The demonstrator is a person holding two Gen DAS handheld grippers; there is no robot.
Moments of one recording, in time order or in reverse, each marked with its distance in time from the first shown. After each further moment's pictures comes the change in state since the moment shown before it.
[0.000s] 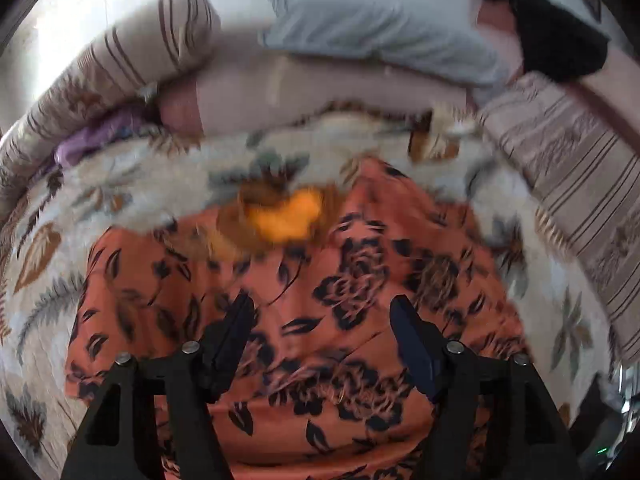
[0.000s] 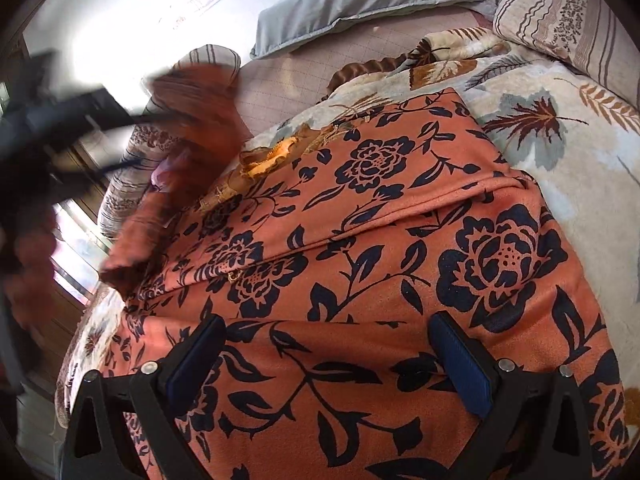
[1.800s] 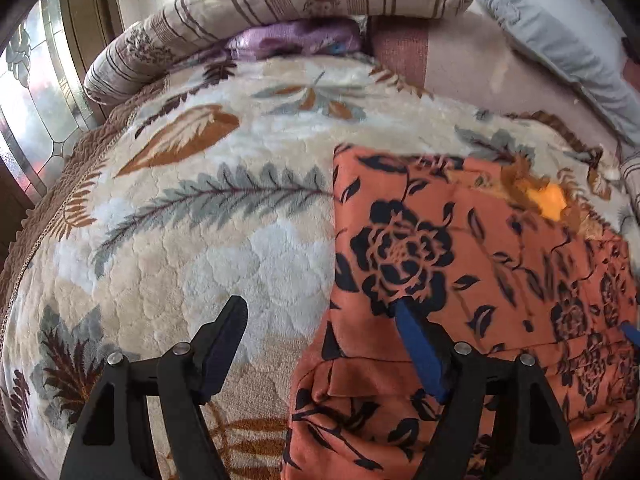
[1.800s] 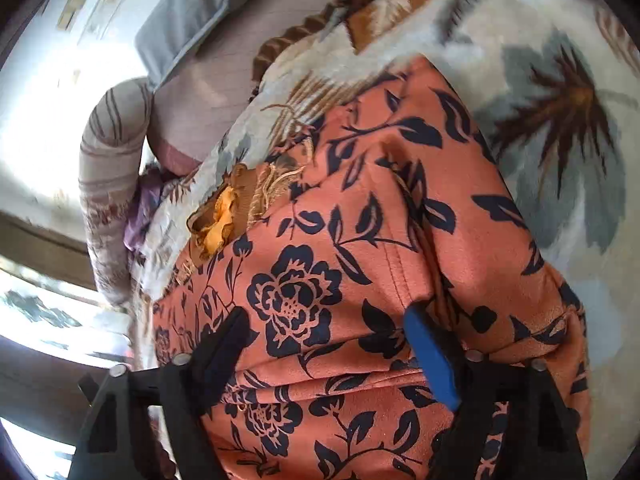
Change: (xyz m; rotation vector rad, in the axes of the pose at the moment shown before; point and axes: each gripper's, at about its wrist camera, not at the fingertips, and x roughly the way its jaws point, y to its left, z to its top) left arm -0.023 0.195 -0.070 -0.314 -0.063 0.266; right arm 0.071 -0.058 0.123 0.392 0.191 0.071
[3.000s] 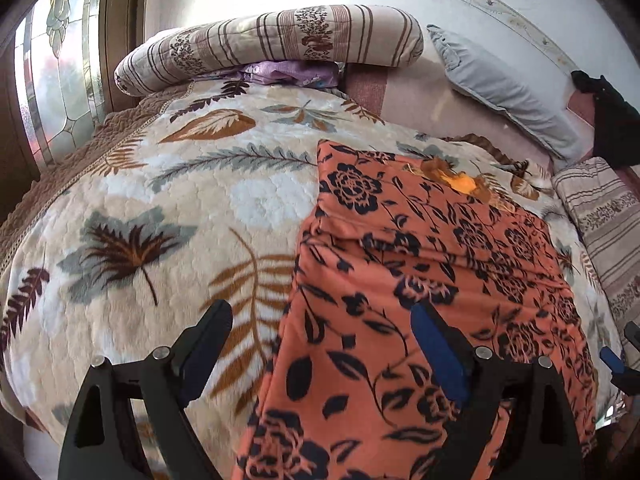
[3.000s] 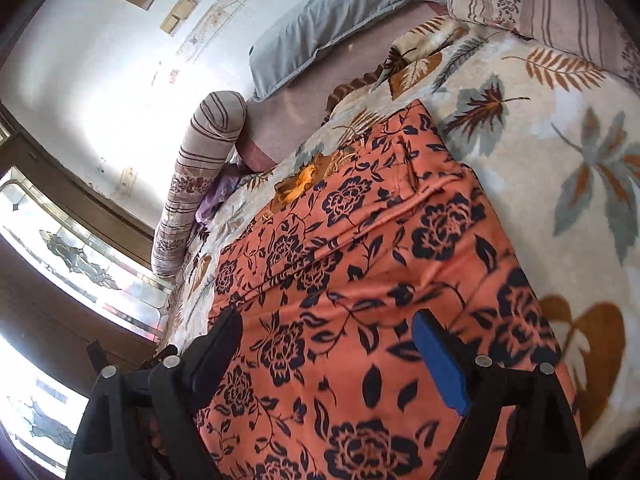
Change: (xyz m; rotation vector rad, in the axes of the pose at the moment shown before) left arm -0.122 0.030 -0.114 -0.044 -0.079 -0.164; right arm -0.157 0.005 -0.164 -0.179 -0.151 0.087
